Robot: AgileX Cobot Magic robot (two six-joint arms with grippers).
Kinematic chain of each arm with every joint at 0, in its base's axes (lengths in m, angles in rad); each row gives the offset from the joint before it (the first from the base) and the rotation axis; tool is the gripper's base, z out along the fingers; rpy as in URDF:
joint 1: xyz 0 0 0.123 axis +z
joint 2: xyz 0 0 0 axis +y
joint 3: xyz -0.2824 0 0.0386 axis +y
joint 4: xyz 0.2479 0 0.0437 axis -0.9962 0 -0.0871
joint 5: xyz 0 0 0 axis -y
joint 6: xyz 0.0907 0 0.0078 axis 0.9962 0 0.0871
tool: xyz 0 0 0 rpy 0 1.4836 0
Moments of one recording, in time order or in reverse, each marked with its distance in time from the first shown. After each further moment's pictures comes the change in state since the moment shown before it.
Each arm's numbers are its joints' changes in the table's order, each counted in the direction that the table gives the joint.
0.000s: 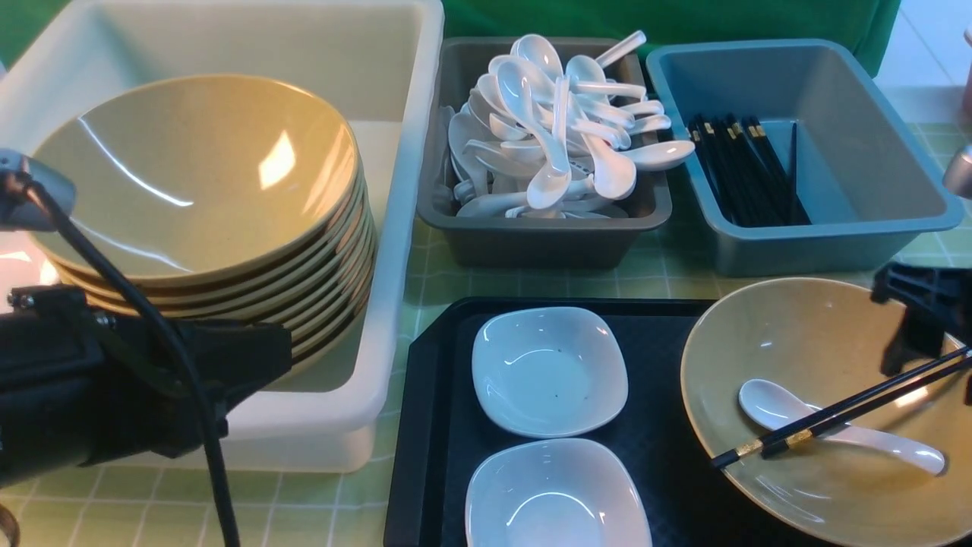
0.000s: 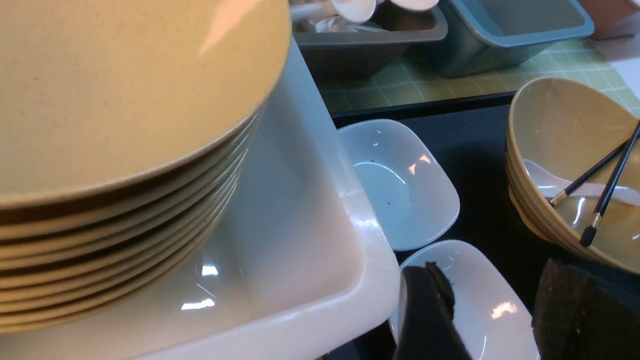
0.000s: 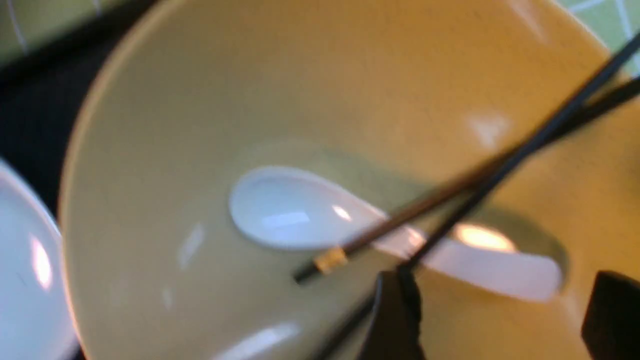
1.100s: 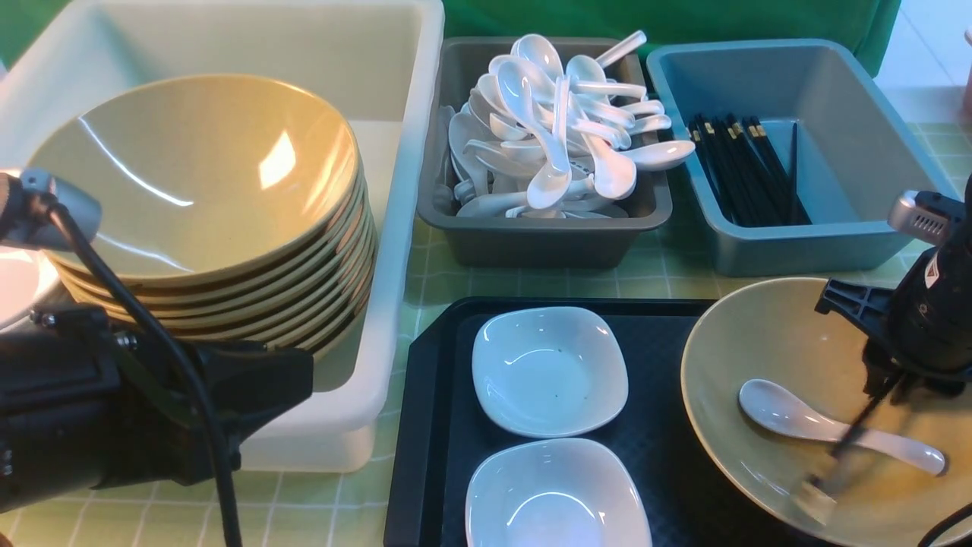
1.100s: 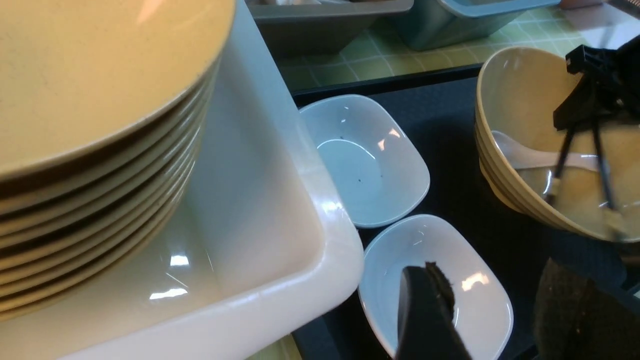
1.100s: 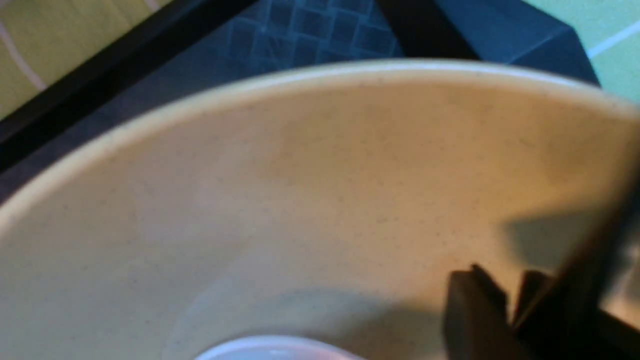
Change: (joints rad) right arm 0.000 0.253 -0.006 0.109 0.119 0.174; left arm -0.043 0.000 0.000 0.024 -0.026 0.013
